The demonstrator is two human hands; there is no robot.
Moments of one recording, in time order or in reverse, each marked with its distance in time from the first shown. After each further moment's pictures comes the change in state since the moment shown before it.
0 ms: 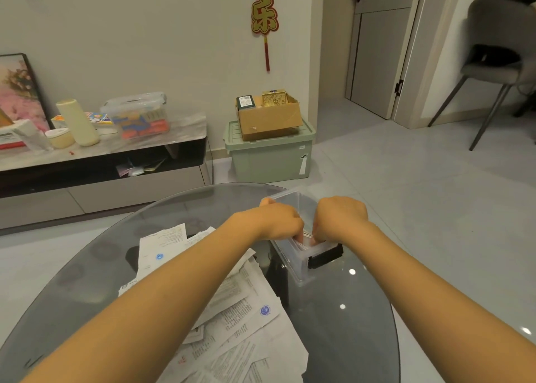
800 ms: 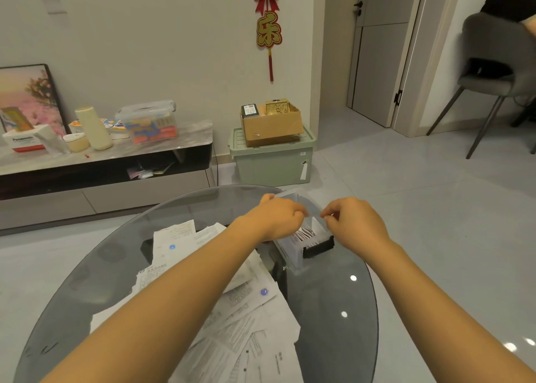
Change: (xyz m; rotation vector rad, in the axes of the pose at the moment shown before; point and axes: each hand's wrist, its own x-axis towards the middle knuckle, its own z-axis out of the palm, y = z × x) left_hand -0.036 0.021 -0.001 -0.137 0.223 -0.023; right_hand -0.053 0.032 0.006 0.561 0.289 -0.017
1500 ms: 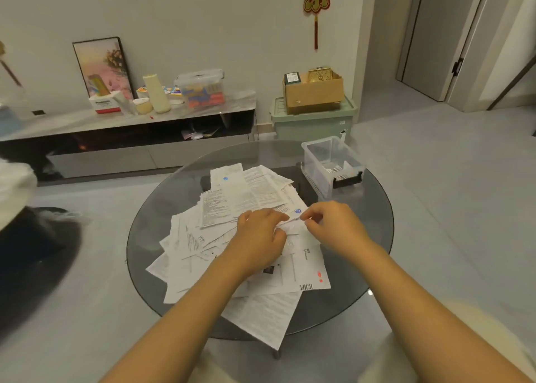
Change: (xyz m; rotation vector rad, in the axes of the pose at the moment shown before) left_hand -0.199 0.011 0.090 -0.170 0.305 -0.287; right_hand -0.132 -0.035 0.059 0.142 -0.216 -0.204
